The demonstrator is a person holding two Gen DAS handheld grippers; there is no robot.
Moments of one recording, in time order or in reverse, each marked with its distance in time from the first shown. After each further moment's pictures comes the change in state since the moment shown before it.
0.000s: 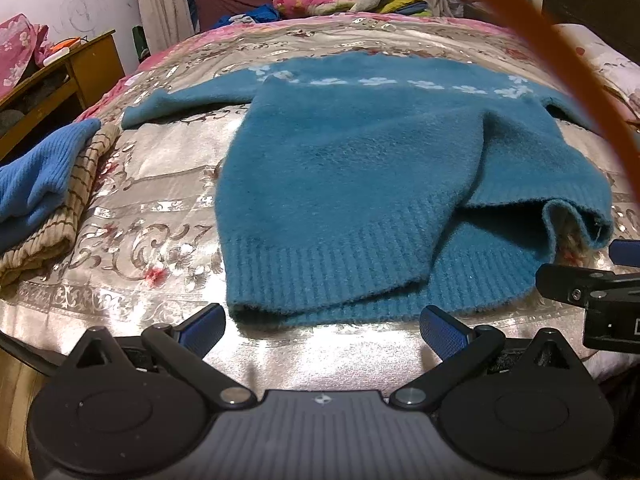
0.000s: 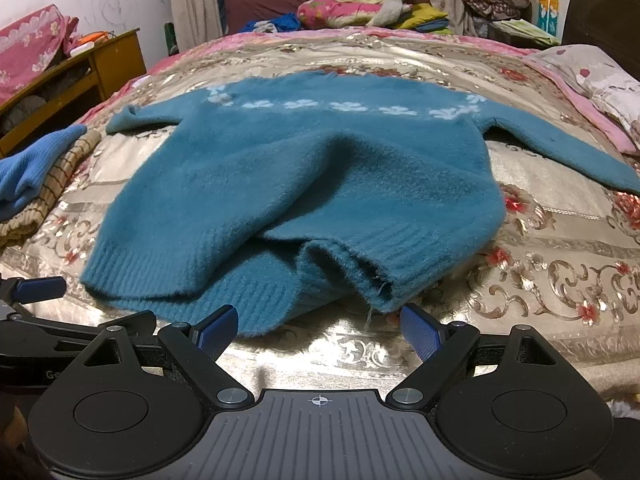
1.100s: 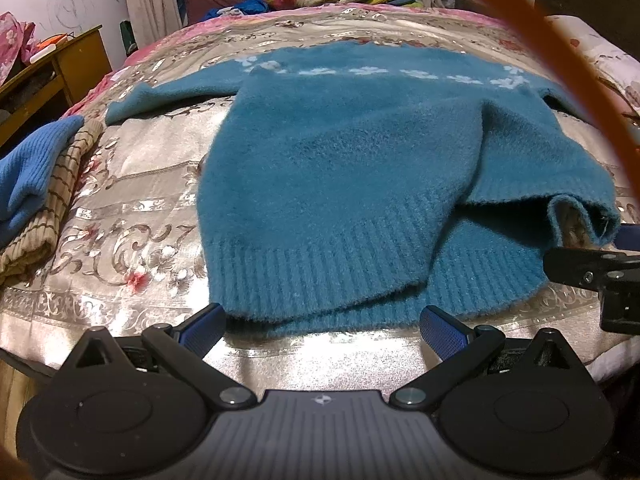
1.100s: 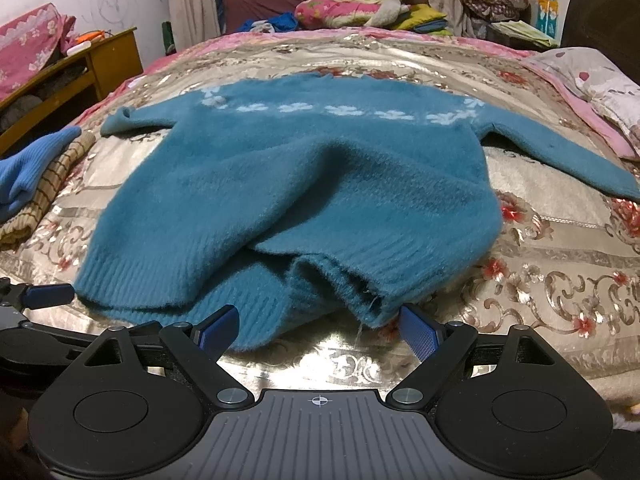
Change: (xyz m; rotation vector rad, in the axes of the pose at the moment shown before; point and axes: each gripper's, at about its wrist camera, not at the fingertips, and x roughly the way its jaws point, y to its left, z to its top) left arm 0.017 0.000 0.006 0.017 0.024 -0.029; right arm 0.004 -0.004 0.010 -0.005 0.001 -0.010
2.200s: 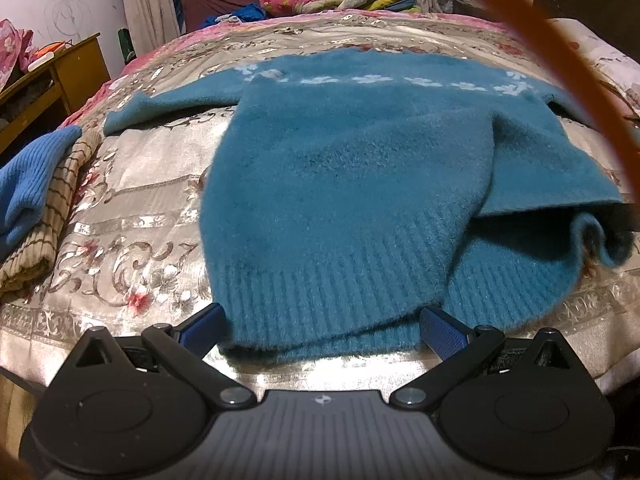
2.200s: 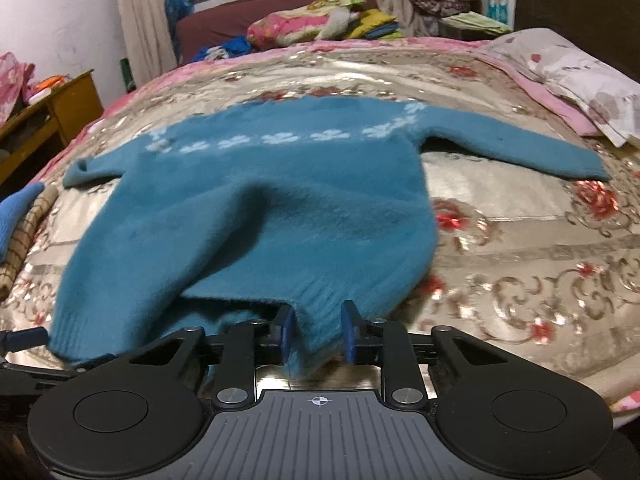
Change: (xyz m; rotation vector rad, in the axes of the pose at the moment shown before) left arm 0.008 0.007 0.009 0.015 -0.025 0.000; right arm -0.006 -0.056 0.014 0.143 -0.043 -0.055
